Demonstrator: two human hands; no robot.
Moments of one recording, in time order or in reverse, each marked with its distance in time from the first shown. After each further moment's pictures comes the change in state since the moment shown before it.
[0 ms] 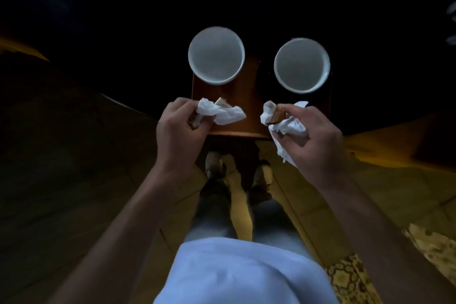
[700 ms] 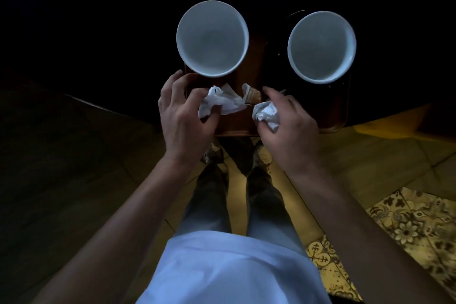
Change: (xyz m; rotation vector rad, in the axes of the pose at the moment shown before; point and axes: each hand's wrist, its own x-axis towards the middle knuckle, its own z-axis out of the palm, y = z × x) left_hand 0.039 -0.048 0.045 0.228 -0.028 0.096; right_hand 0.034 -0.004 0.075 -0.203 -0.027 0.217
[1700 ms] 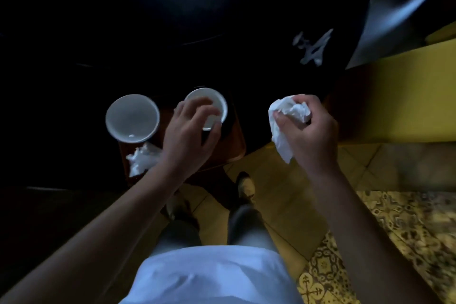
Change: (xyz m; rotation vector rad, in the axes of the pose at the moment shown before) left_hand 0.046 0.173 -0.022 -0.302 -0.016 0.557; right_hand -0.034 0.050 -0.209 0.282 0.524 0.198
